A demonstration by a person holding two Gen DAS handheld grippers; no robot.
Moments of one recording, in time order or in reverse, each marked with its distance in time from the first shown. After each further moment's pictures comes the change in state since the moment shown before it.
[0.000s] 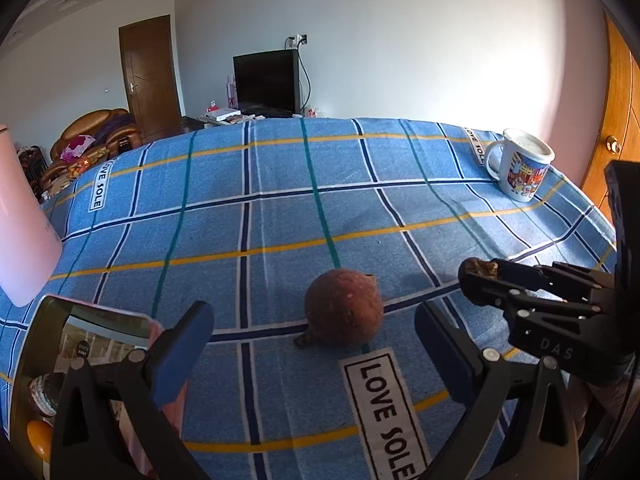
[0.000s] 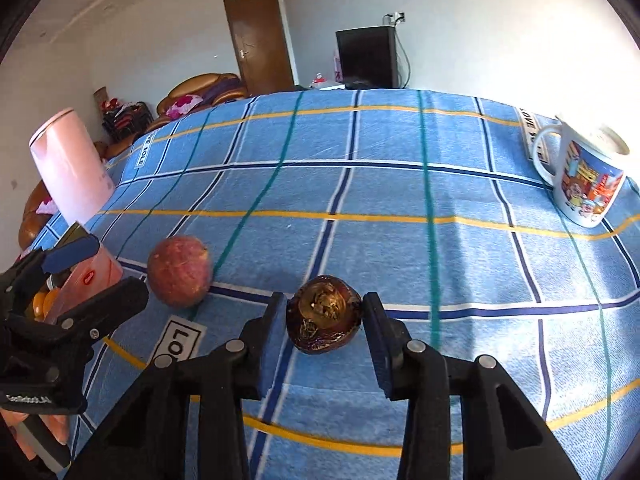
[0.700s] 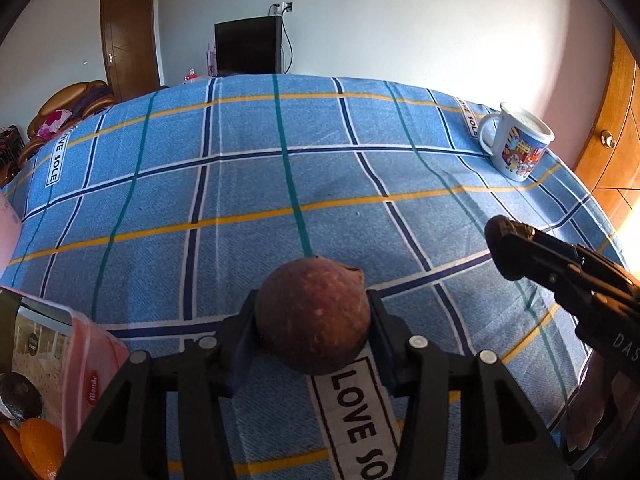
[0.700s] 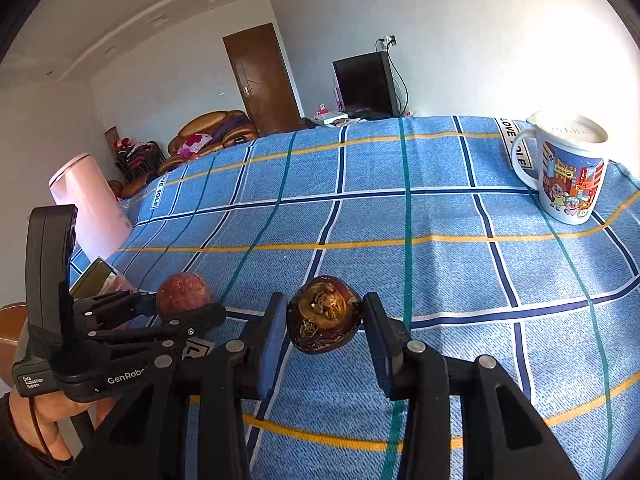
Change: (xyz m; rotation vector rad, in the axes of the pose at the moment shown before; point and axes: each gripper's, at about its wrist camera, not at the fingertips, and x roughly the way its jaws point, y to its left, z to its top) left arm 0.029 -0.007 -0.005 -0.023 0.103 -0.083; right arm -0.027 -0.018 -0.005 0.050 -0.127 0.084
